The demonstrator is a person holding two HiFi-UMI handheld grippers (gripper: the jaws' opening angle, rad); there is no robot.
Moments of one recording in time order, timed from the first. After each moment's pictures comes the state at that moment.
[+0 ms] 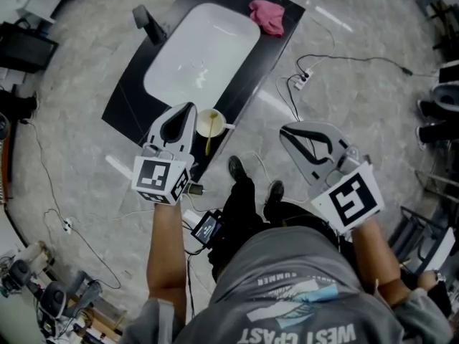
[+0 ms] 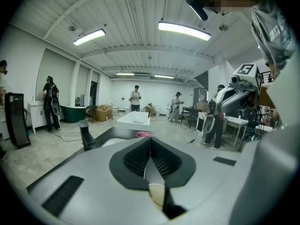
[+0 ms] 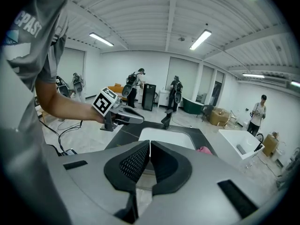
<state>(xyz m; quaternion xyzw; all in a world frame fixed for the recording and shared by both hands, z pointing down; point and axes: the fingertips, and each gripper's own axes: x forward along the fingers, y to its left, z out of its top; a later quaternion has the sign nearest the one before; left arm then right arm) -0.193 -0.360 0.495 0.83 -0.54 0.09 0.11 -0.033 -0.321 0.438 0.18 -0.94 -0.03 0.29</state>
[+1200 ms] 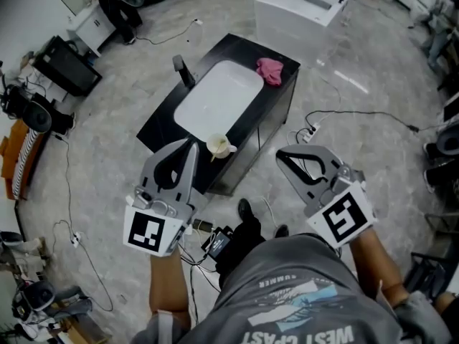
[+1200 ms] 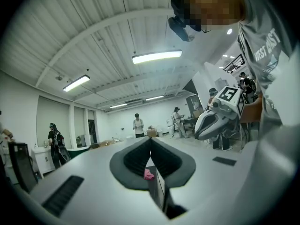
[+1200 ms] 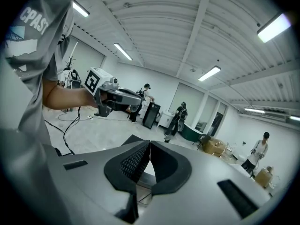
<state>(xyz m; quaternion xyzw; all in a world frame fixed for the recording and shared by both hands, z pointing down) -0.111 -0.216 0.263 0.83 -0.55 0.06 -0.08 0.019 -0.230 0.313 0.16 -0.95 -0.17 0.21</state>
